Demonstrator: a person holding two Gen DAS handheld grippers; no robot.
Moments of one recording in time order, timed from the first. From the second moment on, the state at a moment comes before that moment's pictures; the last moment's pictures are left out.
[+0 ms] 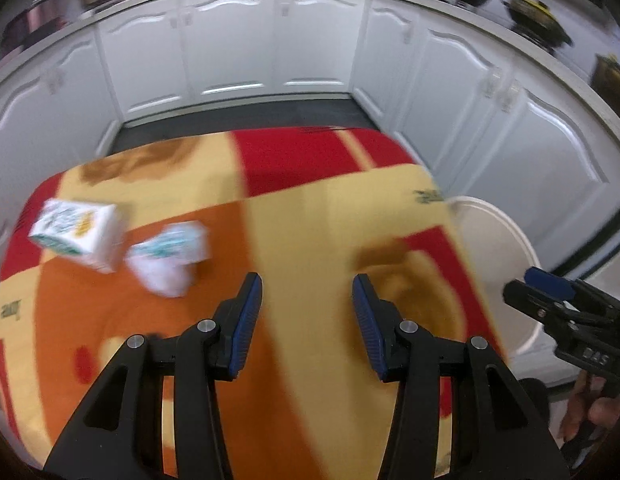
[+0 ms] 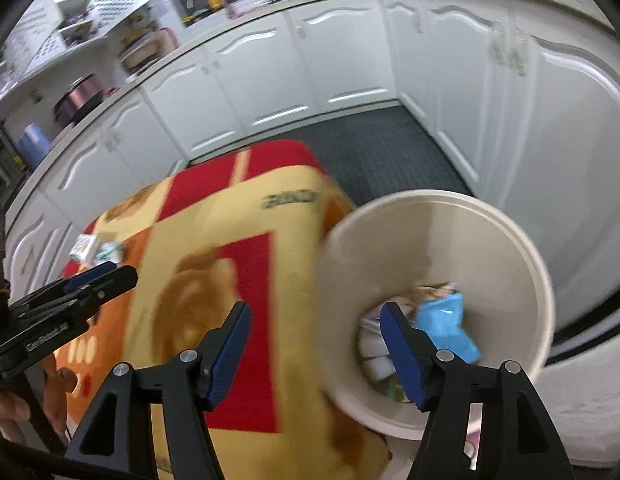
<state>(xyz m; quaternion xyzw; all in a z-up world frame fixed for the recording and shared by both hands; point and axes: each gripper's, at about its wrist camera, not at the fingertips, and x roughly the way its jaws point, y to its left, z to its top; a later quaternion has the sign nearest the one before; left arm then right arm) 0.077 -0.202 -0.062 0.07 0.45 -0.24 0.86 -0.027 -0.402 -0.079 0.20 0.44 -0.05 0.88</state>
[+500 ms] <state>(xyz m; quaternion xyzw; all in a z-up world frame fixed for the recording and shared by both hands) 0.223 -0.125 -0.059 -0.06 0.48 -0.18 0.86 0.021 -0.310 -0.080 0.15 0.46 0.05 0.87</state>
